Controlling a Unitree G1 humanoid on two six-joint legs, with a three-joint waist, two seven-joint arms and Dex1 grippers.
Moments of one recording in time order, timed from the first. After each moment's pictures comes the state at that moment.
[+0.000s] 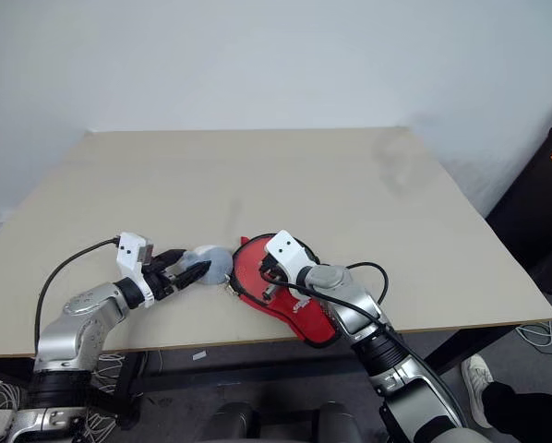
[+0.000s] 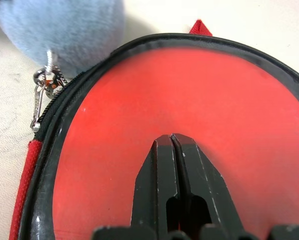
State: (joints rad) left arm -0.19 0.45 0.15 0.07 -0.41 0.46 -0.71; right arm -0.50 -0.19 0.43 0.05 0.07 0.74 0.49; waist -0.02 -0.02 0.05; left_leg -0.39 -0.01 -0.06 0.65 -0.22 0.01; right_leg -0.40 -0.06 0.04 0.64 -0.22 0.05
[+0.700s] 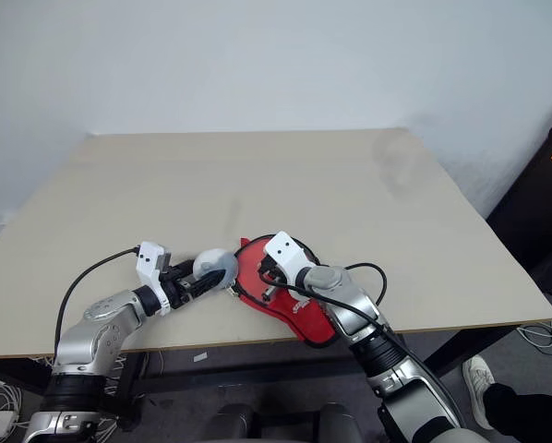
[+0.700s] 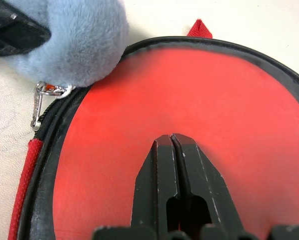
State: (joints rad) left arm -0.17 0.41 0.11 0.07 -0.42 0.48 -0.70; right arm -0.50 -0.18 0.43 0.04 0.05 0.75 0.49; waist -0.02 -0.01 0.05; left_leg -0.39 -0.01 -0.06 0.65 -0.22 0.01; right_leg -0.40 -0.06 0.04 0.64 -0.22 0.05
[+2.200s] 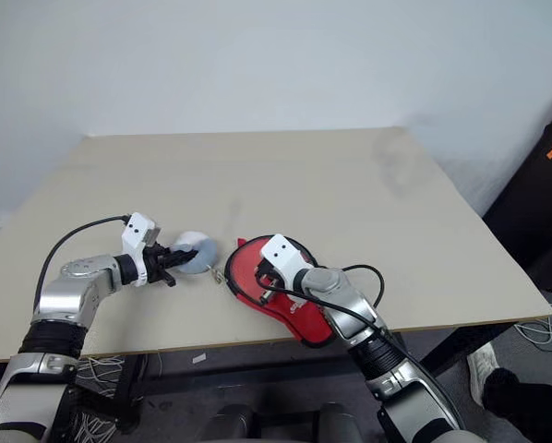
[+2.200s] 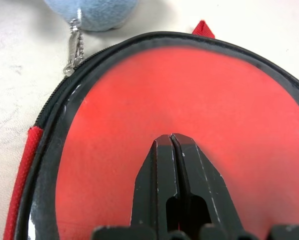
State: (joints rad) left arm -0.47 0.61 0.02 0.46 -0.28 0.38 -0.89; right arm -0.49 -0.16 0.44 0.07 0.02 0.68 0.50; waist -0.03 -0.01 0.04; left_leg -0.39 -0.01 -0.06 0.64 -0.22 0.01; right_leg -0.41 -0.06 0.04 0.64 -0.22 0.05
